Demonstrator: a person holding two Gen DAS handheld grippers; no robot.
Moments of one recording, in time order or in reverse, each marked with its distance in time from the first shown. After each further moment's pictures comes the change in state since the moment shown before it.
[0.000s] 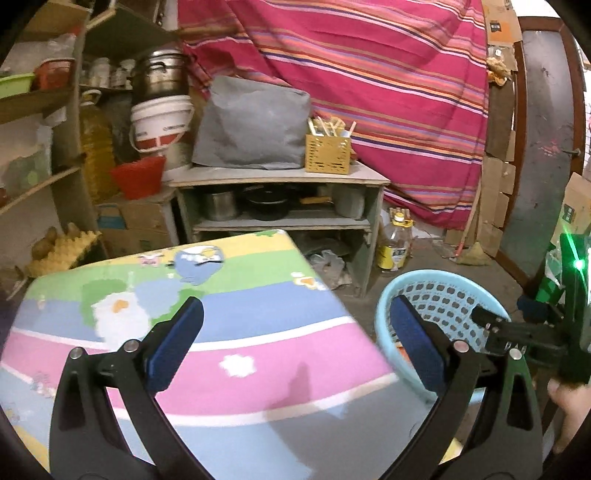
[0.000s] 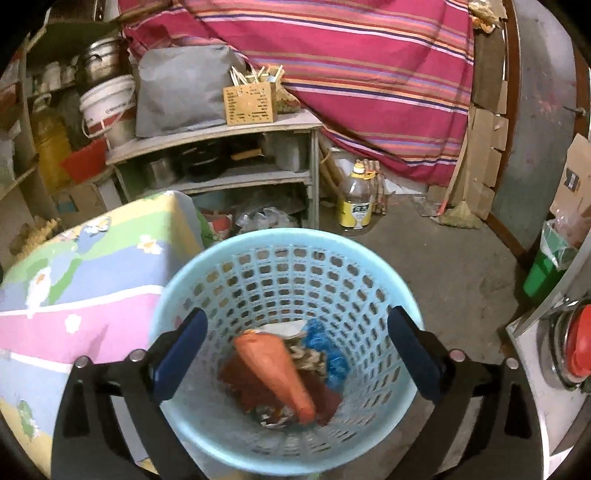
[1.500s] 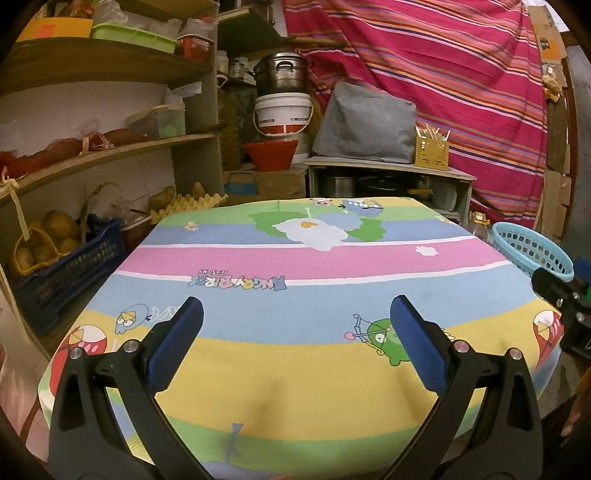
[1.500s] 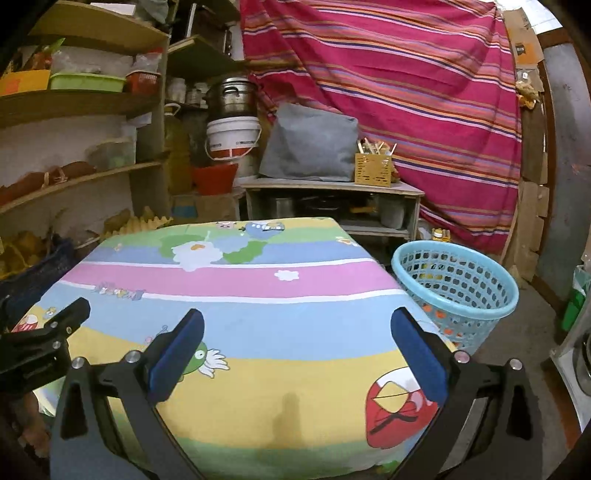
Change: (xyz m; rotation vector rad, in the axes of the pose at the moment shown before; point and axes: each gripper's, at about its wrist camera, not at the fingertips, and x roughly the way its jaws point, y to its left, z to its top) left arm -0.151 0.182 -0.163 -0.098 -0.056 0.280; right arm -0.166 0.207 -0.169 -0.179 -0.294 0.189
